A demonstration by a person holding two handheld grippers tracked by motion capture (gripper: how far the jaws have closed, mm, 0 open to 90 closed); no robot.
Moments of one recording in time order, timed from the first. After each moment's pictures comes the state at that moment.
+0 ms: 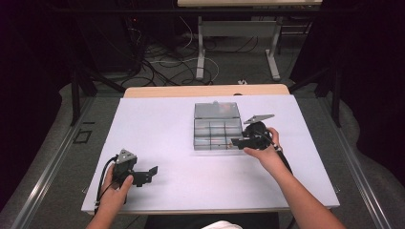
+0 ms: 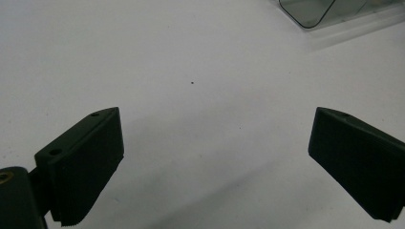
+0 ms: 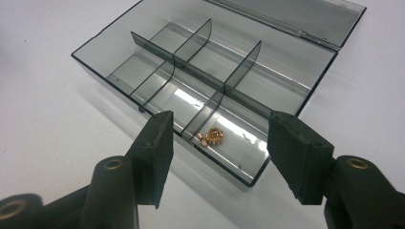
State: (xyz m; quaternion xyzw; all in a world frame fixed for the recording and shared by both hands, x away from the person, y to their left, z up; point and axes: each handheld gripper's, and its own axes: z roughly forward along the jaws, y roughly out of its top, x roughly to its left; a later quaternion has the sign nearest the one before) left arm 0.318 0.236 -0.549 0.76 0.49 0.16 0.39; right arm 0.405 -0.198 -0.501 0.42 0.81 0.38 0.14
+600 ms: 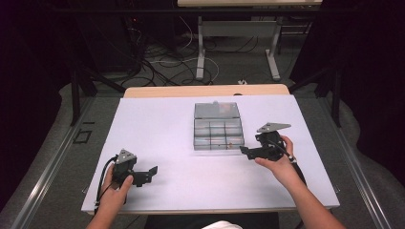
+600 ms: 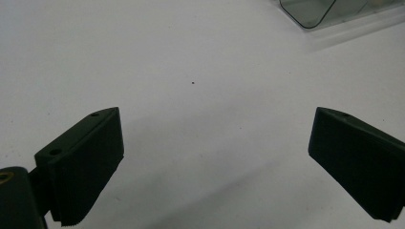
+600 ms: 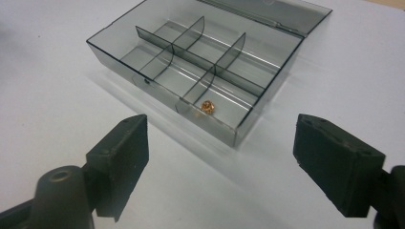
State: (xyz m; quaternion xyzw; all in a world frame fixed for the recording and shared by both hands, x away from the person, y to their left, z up) left arm 0.318 0.237 -0.548 0.77 0.48 0.16 0.39; right arm 0.368 -0.228 -0.496 0.42 0.80 0.40 0.17
